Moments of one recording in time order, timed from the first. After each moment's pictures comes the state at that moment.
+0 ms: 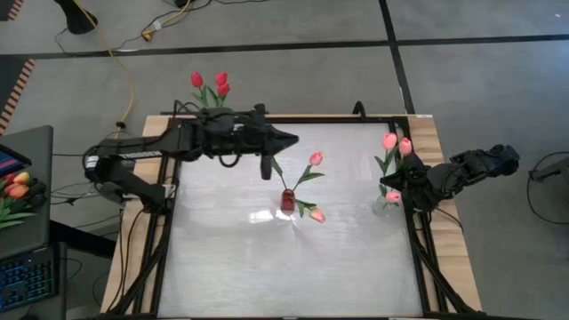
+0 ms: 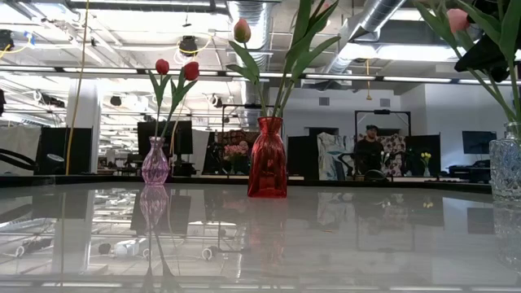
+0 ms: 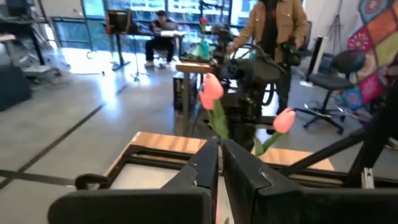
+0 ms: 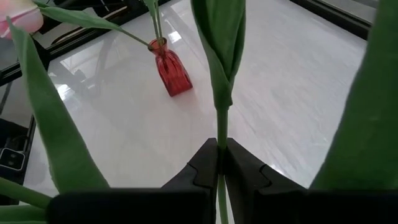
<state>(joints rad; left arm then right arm) 0.09 1.43 1.50 -0.15 -0.06 -0.05 0.38 0.29 0.65 -0.98 0.49 0.67</state>
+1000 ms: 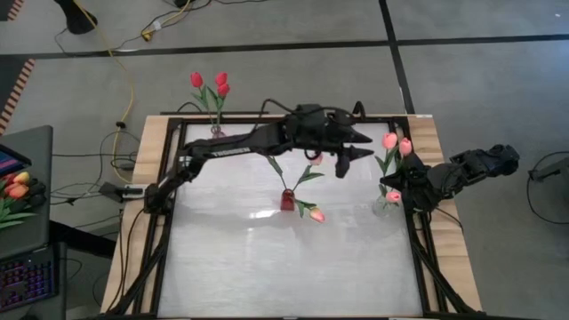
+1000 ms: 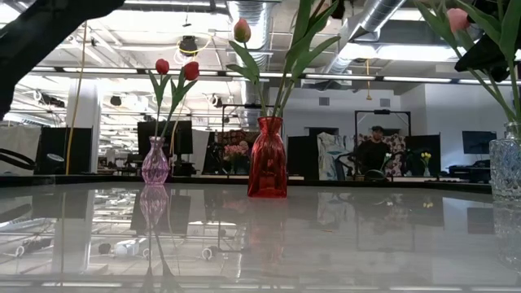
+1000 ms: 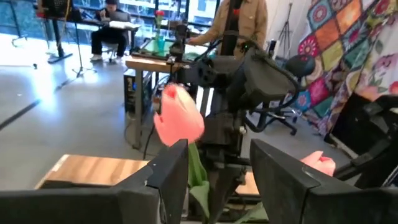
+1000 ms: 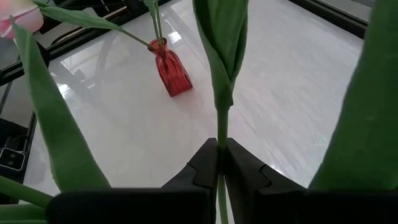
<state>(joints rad) 0.15 2.22 2.34 -0.19 0.20 -0.12 0.38 0.29 0.65 -0.98 0.49 0.67</state>
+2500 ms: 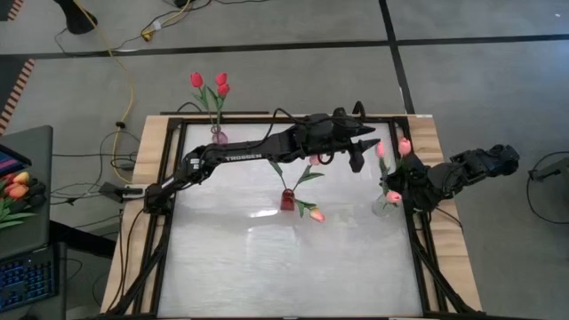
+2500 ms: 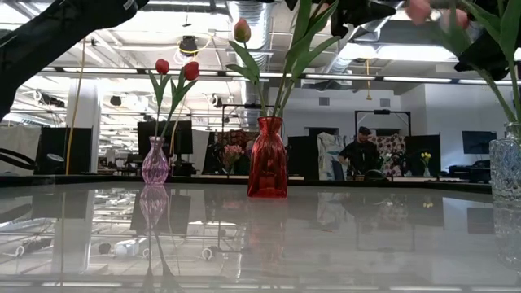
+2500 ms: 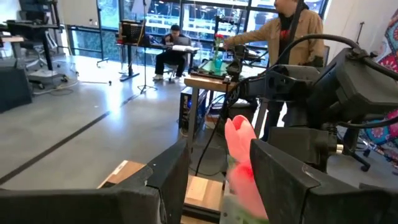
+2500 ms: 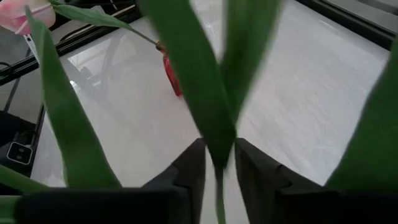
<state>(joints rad) 0.13 2.33 2.34 -0.01 -0.08 -0.10 0.38 0.29 0.65 -0.97 0.47 0.65</state>
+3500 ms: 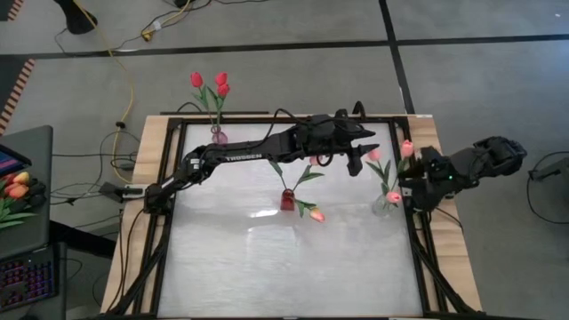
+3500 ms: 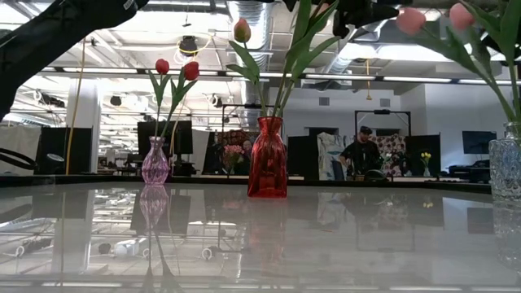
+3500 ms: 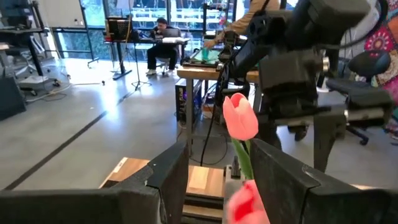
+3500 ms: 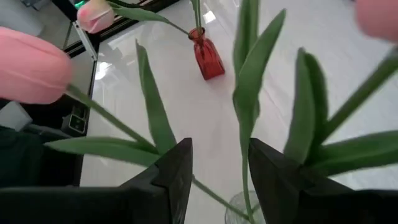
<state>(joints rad) 0.13 2.33 2.34 -0.05 -0.03 -0.02 0.38 0.29 0.89 -1.20 0.31 0.65</state>
